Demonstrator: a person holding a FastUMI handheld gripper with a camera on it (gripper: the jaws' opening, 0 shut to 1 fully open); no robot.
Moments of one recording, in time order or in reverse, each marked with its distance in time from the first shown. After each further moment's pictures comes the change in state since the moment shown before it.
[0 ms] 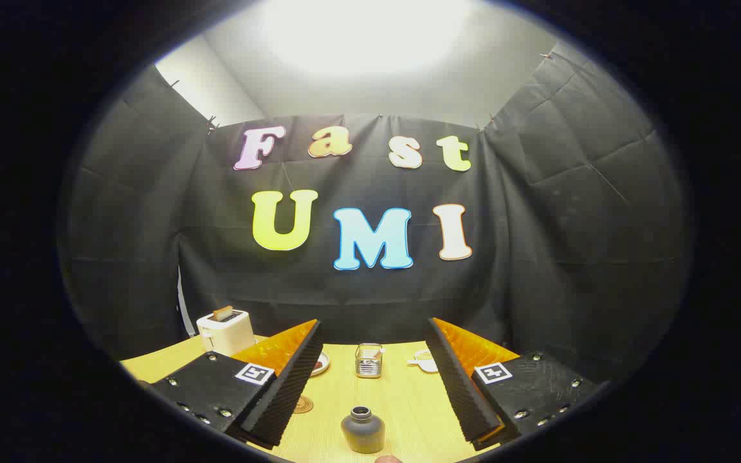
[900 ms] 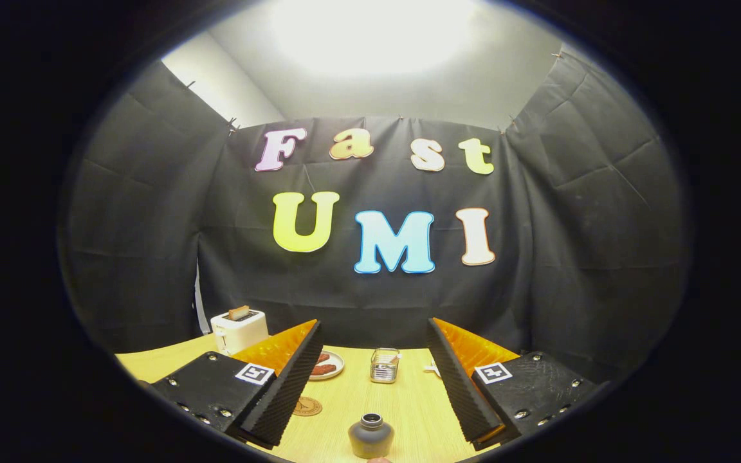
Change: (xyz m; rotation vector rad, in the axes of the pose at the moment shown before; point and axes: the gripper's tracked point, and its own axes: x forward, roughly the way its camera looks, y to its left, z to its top) arm 0.013 0.014 -0.004 -0.010 -0.014 0.093
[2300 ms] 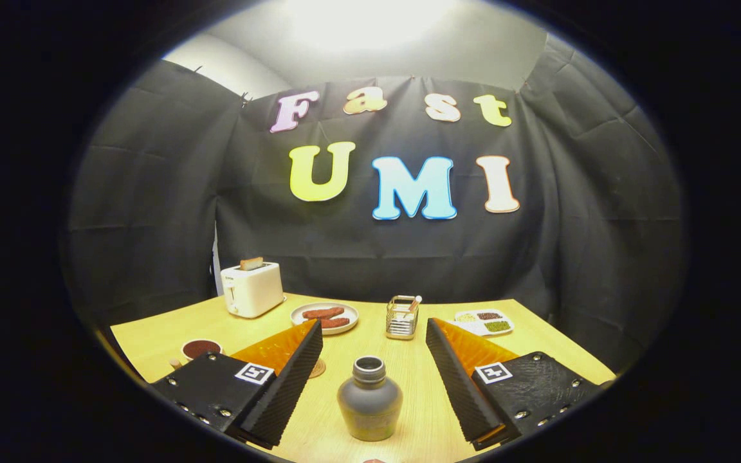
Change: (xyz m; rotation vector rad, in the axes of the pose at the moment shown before) arm 0.010 0.003 -0.144 0.009 0.178 0.126
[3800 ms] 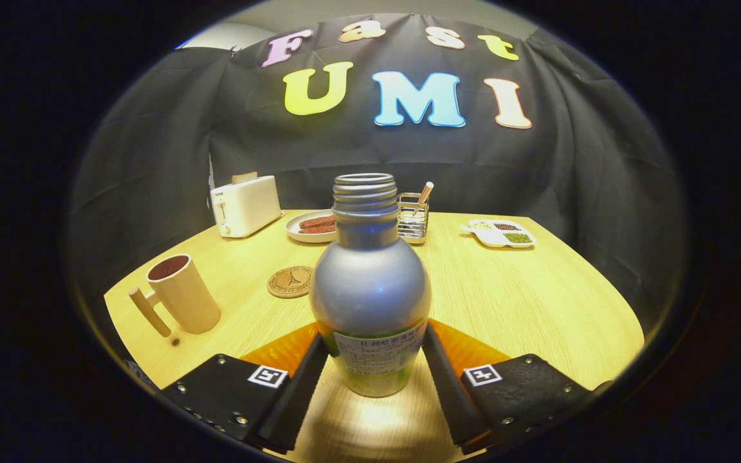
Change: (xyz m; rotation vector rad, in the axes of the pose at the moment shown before) arm 0.015 0.004 -0.137 0.038 0.349 0.013
